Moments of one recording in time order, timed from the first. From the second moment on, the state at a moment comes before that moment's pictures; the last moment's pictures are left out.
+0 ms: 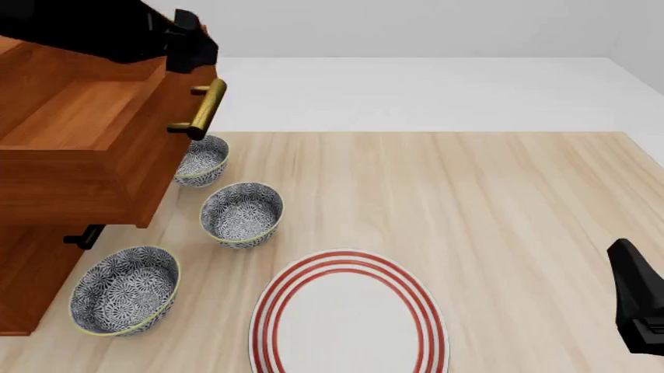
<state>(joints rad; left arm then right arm) -0.34 1.33 -1.39 0.69 0.02 0.01 0.00 -0.08 0.08 0.00</state>
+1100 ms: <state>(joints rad) -0.38 1.16 -1.41 0.72 0.07 0.01 0.00 -0.08 0.08 0.00</state>
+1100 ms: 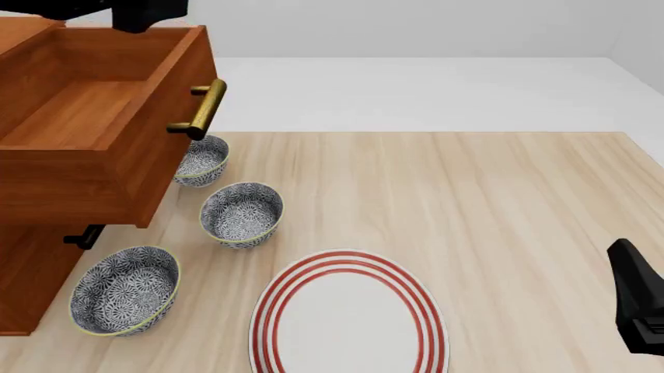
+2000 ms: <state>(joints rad) -0.45 0.97 -1.26 0.66 0.07 0.01 0.00 -0.08 0.08 0.00</state>
